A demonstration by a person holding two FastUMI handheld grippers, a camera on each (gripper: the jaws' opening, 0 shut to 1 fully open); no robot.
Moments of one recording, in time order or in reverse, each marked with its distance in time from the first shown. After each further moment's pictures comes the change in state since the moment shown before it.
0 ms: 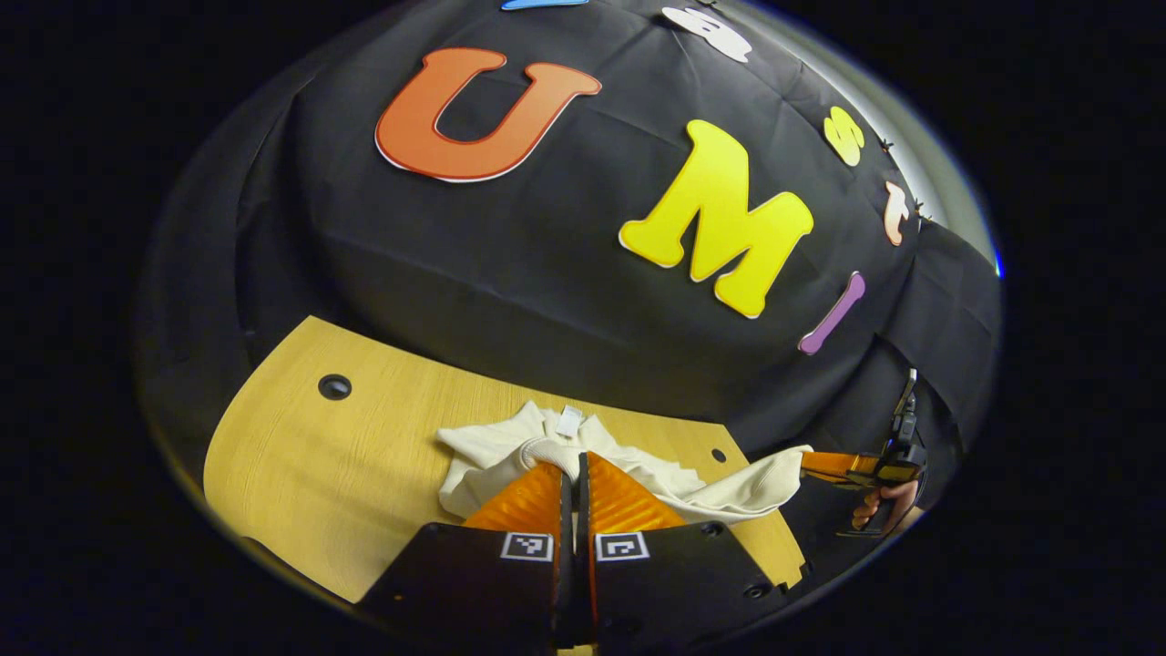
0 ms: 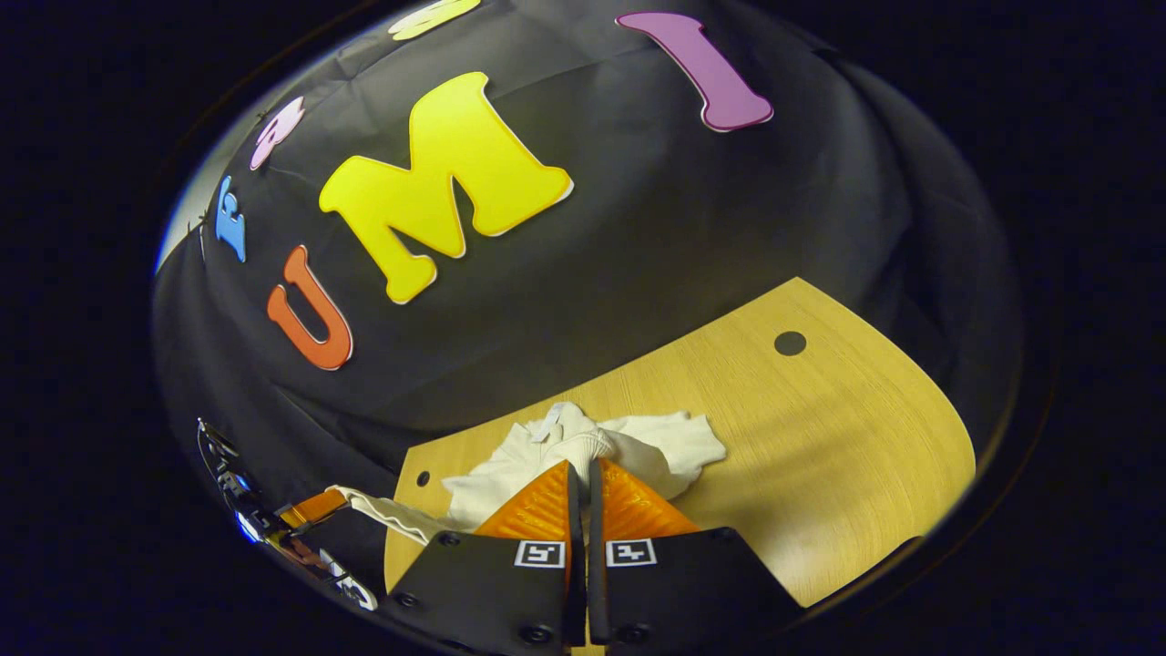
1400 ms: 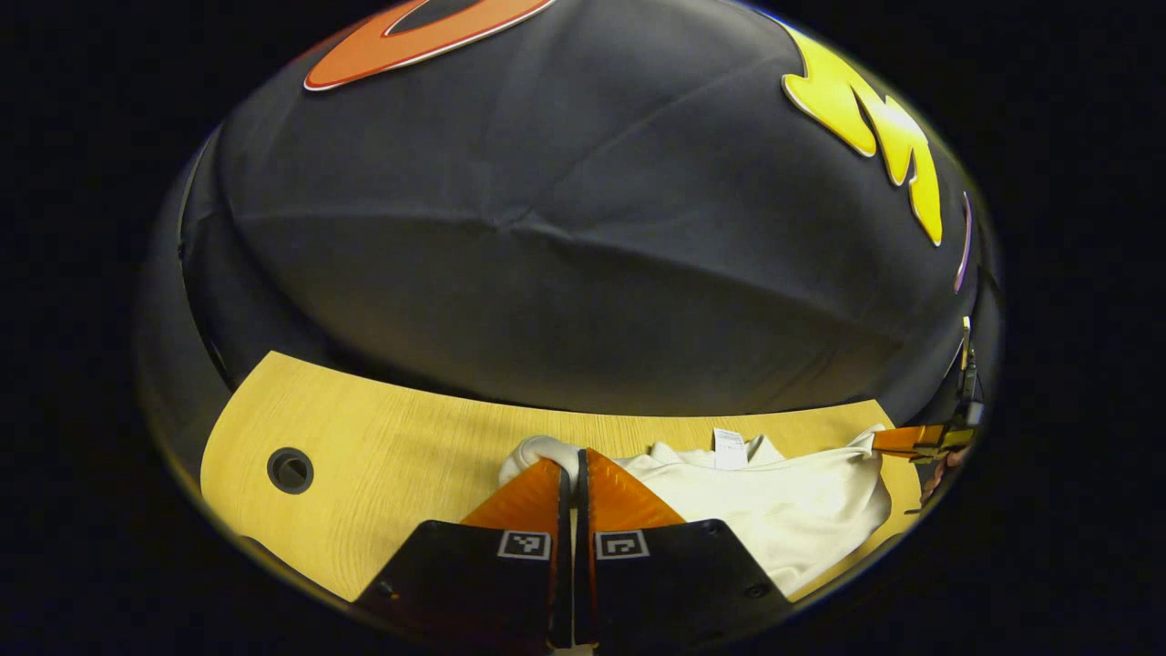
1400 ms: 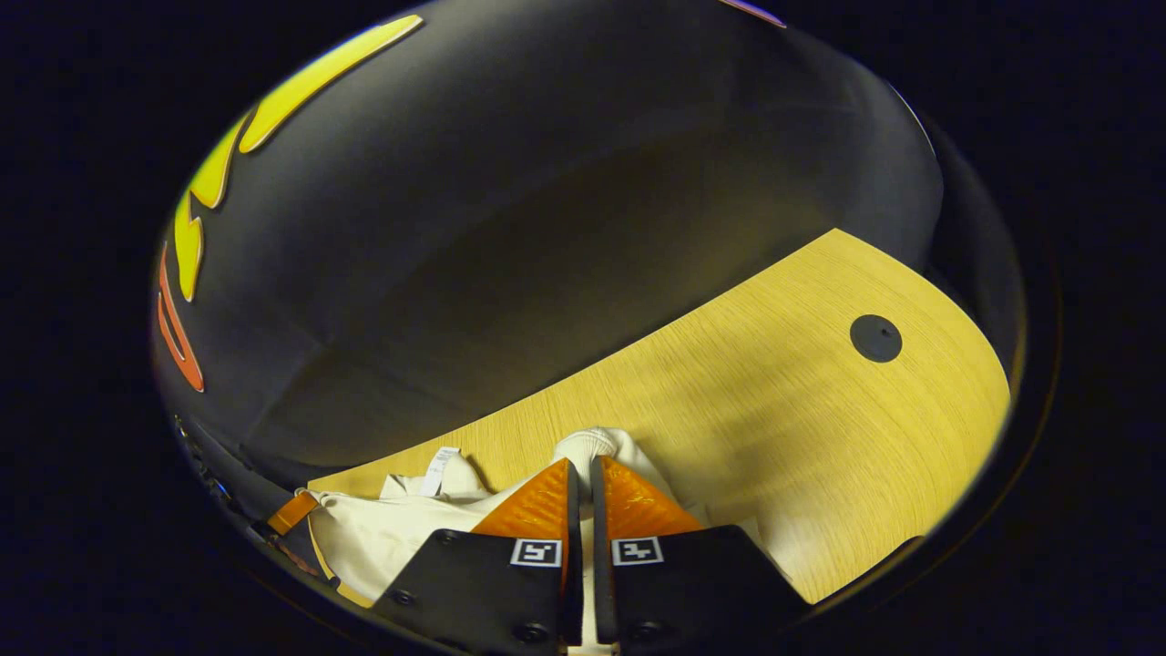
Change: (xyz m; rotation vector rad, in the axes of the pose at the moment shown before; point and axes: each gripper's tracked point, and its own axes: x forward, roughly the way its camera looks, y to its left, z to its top) left arm 0.256 0.126 -0.038 0.167 0.096 0.244; right arm 0.272 -0.080 -0.017 0.014 0.064 -0.187
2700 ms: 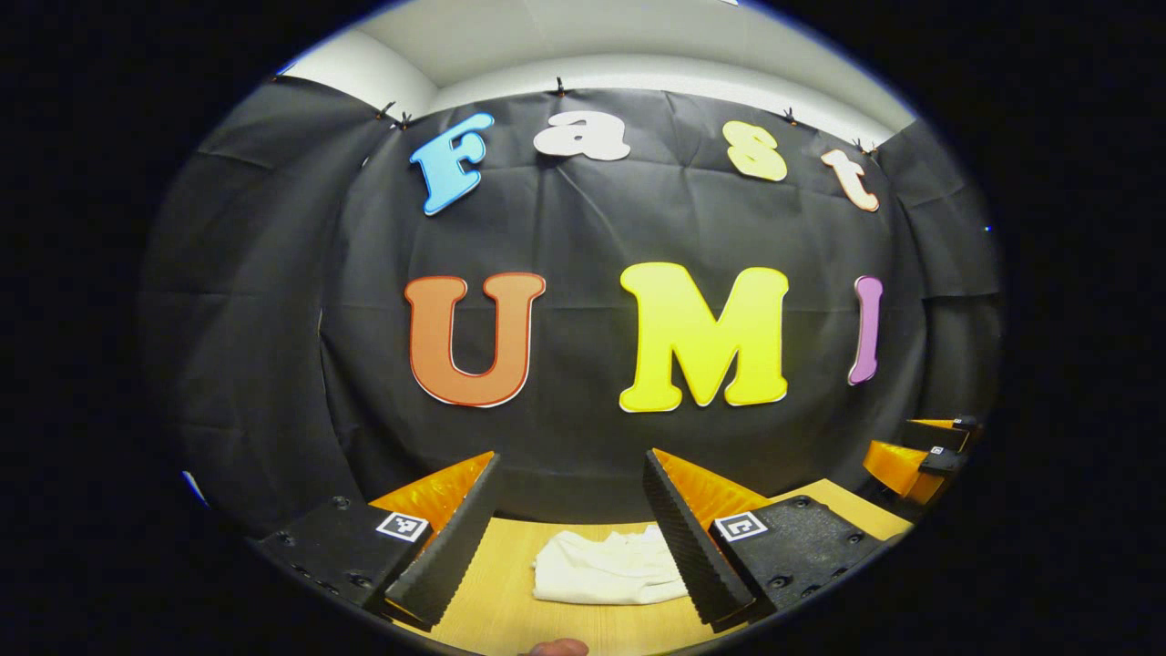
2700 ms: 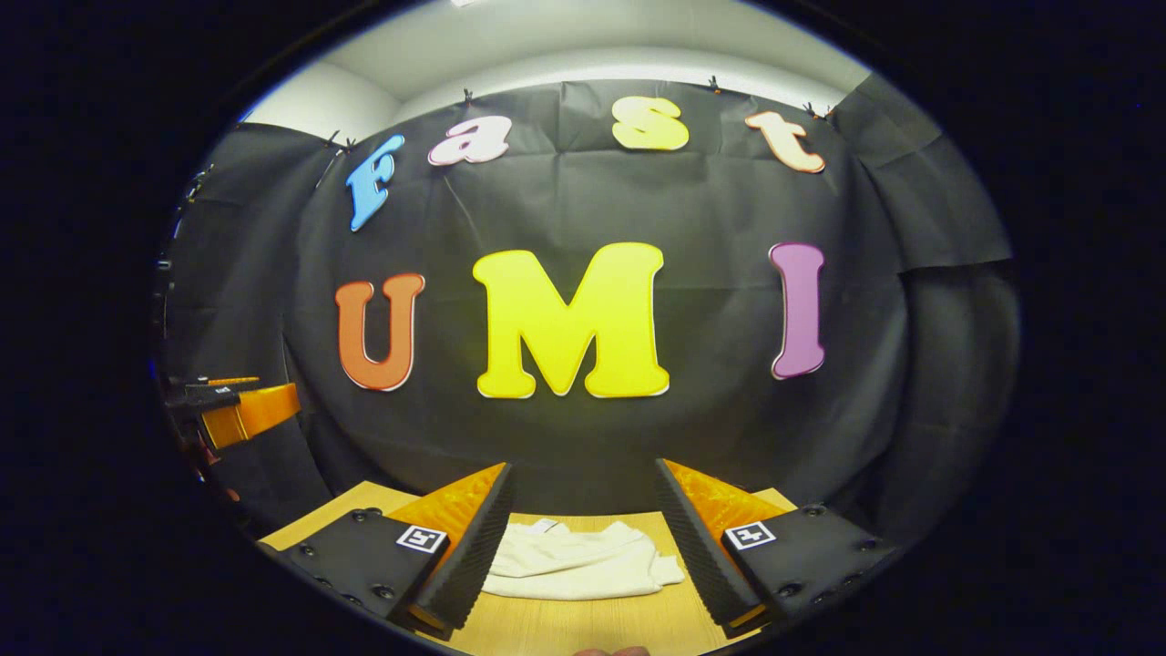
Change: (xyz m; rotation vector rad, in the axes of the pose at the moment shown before) left arm -0.429 -0.123 0.117 0.211 -0.608 0.126; right arm -0.457 0.126 0.009 -0.453 -0.719 0.160
